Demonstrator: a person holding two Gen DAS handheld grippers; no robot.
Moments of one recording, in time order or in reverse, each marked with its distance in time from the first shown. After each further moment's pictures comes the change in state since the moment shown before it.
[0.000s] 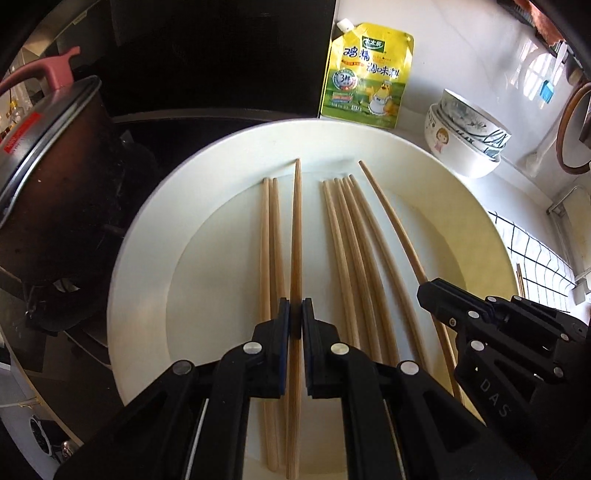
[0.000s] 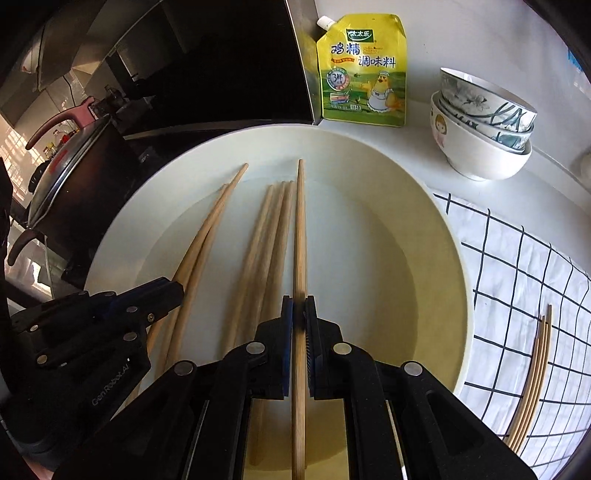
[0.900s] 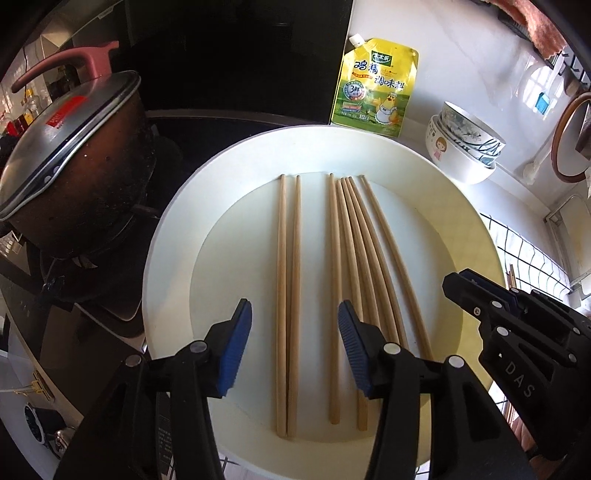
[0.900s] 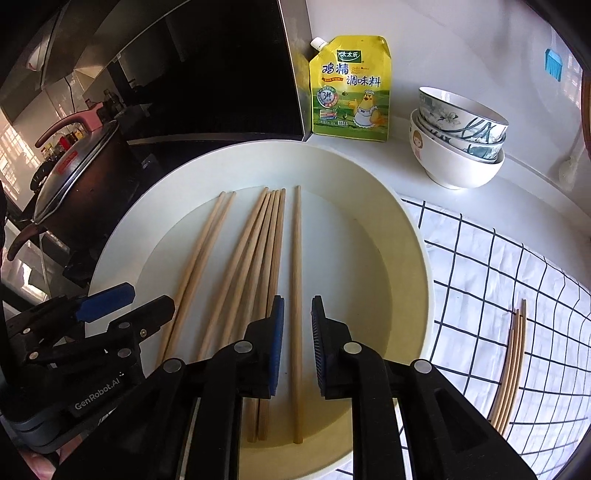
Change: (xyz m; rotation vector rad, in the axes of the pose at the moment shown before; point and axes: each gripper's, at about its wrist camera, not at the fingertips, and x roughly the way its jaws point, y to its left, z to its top) left arm -0.033 0.010 -0.018 -0.031 -0.032 0.009; right arm -0.039 -0.005 -0.013 -0.011 -0.069 -0.036
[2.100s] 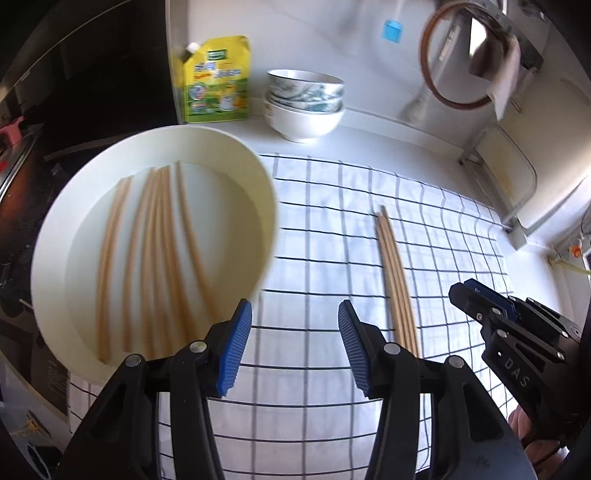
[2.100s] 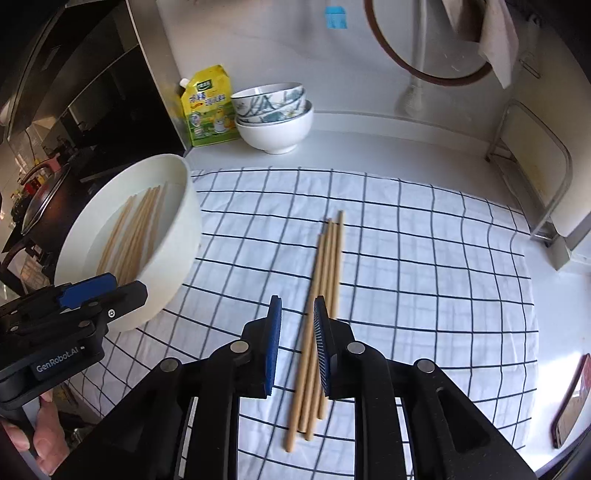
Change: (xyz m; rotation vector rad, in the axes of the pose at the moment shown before) left arm -0.037 -0.176 -0.062 0.195 -0.002 -0.160; right arm -0.109 -0.158 -0.117 0.207 -0.051 -0.156
